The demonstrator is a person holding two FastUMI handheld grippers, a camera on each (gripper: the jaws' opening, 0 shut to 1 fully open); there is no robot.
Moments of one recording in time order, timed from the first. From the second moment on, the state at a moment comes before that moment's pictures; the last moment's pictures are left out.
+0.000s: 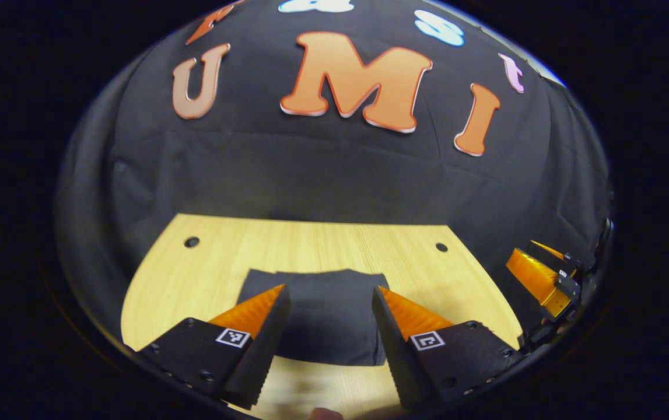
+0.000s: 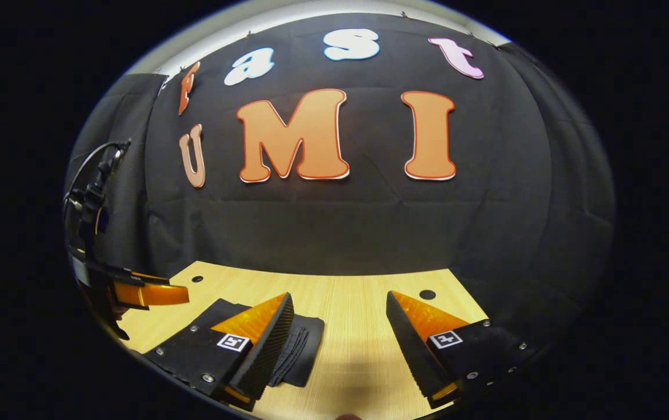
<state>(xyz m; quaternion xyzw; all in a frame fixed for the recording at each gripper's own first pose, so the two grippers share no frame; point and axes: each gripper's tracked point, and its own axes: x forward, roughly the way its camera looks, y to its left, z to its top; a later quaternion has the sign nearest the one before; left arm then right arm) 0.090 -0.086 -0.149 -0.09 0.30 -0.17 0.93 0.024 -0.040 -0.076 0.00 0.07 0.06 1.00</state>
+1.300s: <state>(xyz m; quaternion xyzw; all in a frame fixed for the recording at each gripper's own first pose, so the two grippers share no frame) 0.035 -0.034 -0.056 -0.03 0.03 -0.10 0.99 -0.010 0.040 -0.058 -0.04 -0.02 0.14 0.99</state>
